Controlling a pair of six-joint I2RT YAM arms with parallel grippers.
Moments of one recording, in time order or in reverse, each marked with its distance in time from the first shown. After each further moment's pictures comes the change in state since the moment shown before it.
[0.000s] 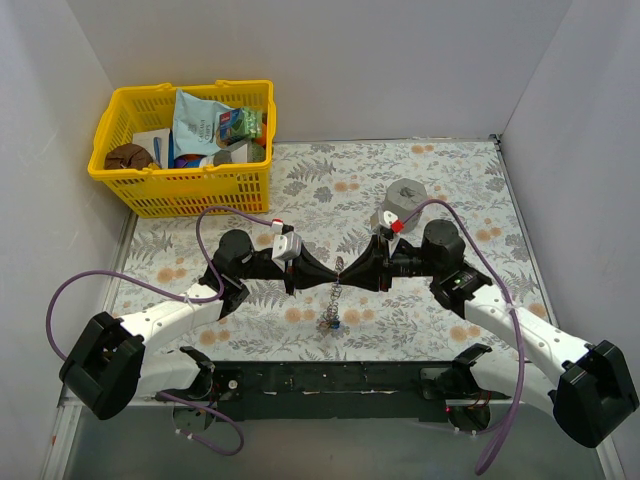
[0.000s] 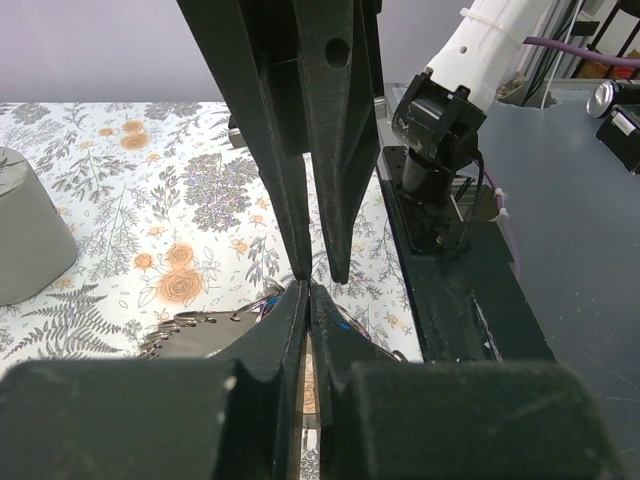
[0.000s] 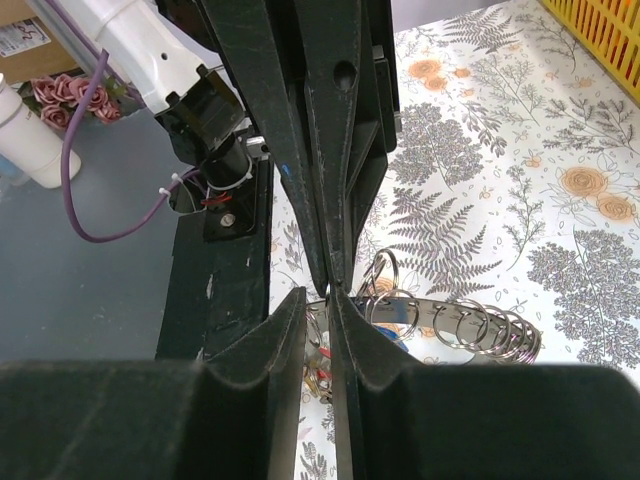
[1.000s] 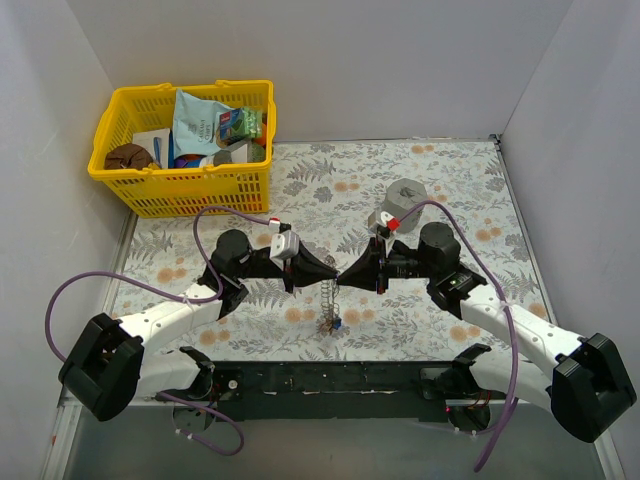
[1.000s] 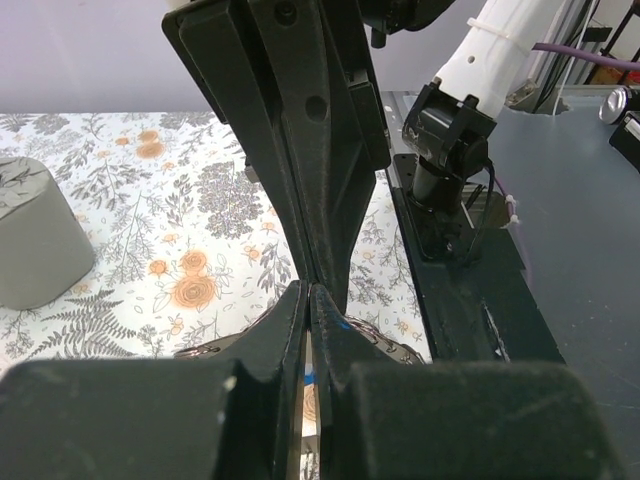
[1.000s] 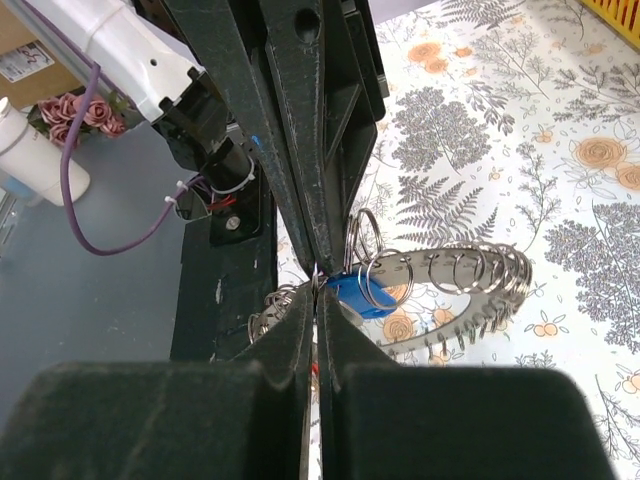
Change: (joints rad) left arm 0.004 -0.007 0.000 0.030 -0.002 -0.008; right arm 0.000 0.032 -0.037 0.067 0.031 0.082
